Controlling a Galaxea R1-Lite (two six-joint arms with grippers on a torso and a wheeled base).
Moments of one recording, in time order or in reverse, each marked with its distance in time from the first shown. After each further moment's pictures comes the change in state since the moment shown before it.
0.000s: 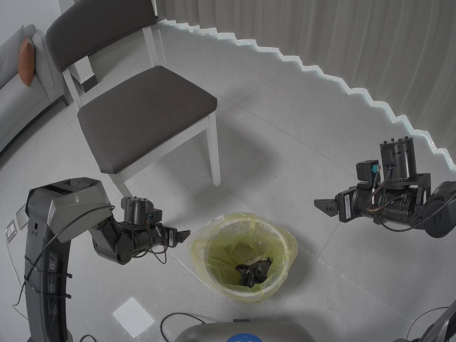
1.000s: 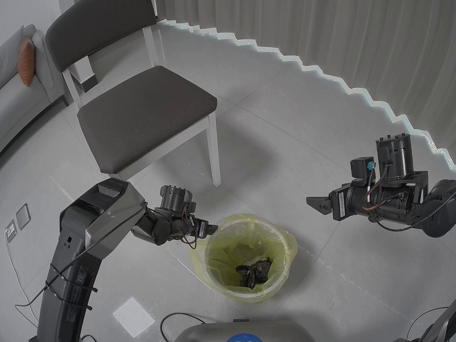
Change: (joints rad) left arm -0.124 0.173 -0.518 0.427 0.050 0.002; right arm 0.033 0.009 -0.025 -0.010 0.021 0.004
